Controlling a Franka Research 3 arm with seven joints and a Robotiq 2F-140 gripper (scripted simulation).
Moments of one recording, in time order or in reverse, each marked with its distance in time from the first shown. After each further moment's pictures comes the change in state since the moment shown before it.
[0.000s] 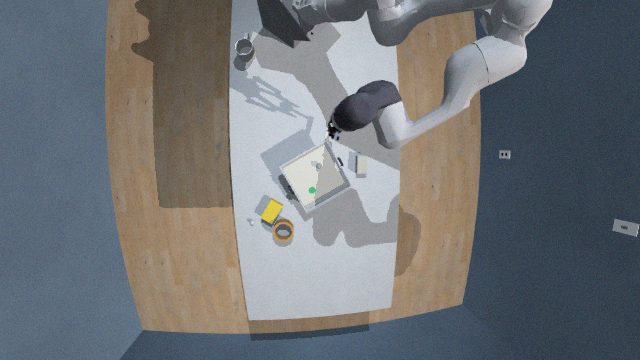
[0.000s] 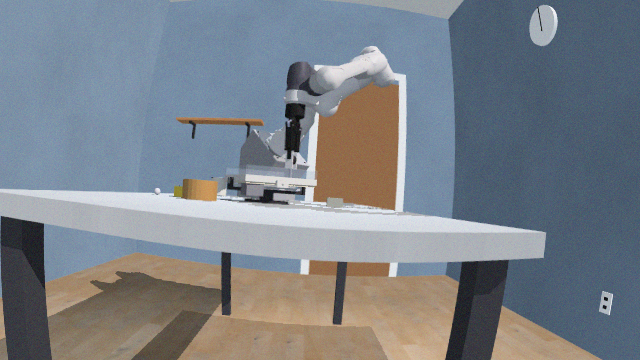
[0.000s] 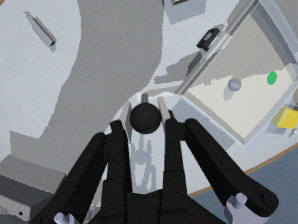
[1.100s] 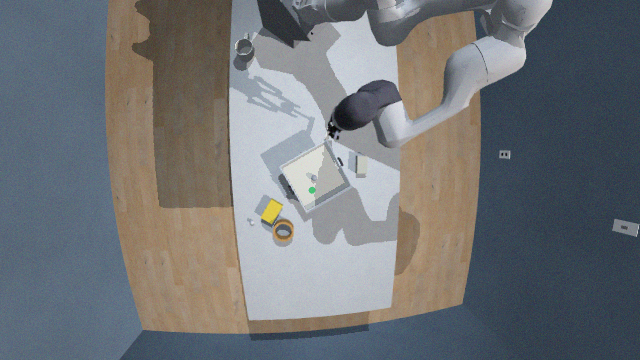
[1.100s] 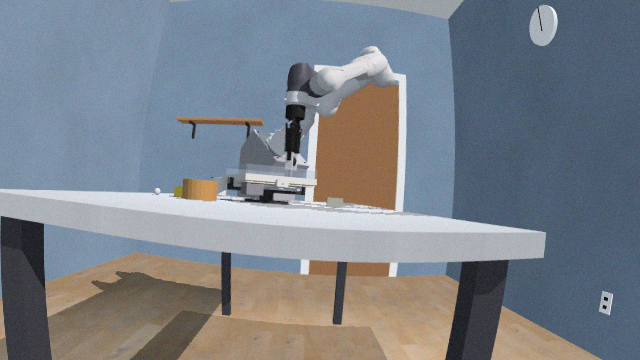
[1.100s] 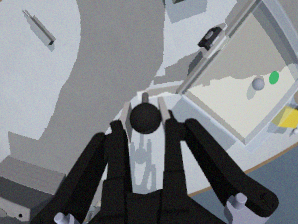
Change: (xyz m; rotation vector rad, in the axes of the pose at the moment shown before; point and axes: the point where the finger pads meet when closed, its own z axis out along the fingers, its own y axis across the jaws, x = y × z) arm -0.001 -0.002 0.005 -0.005 -0.006 0.002
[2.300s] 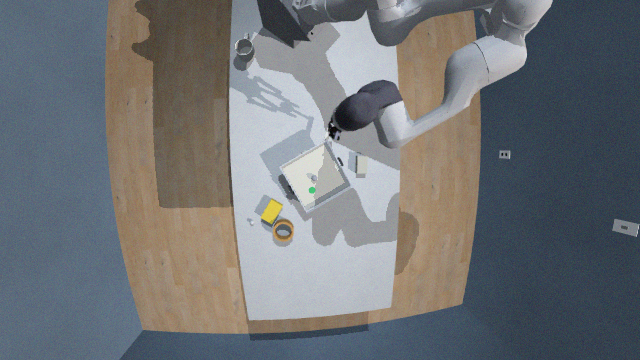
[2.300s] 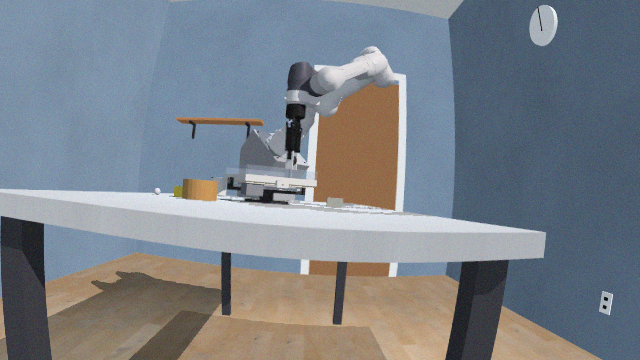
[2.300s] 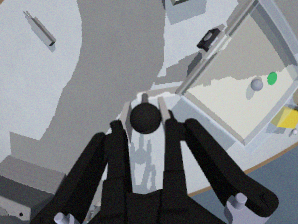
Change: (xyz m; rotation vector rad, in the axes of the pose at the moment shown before) arm 0.002 0.001 -0.003 0.002 0.001 -0.002
